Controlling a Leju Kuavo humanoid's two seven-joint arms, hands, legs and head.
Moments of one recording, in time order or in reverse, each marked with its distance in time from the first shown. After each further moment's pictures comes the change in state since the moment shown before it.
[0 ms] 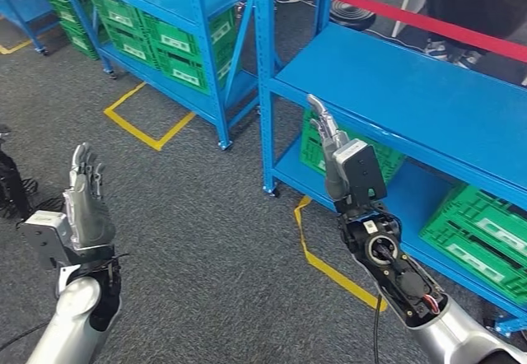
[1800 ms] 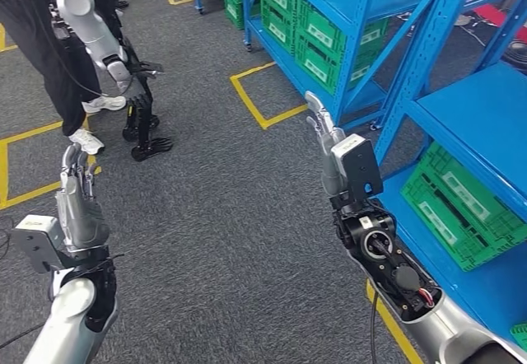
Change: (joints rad) left arm -0.029 -0.016 -0.006 0.040 0.007 -0.011 -0.039; right arm 0.018 -0.007 -0.028 -0.005 -0.026 -0.008 -0.016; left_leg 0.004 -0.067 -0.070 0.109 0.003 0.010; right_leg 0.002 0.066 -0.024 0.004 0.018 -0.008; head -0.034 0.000
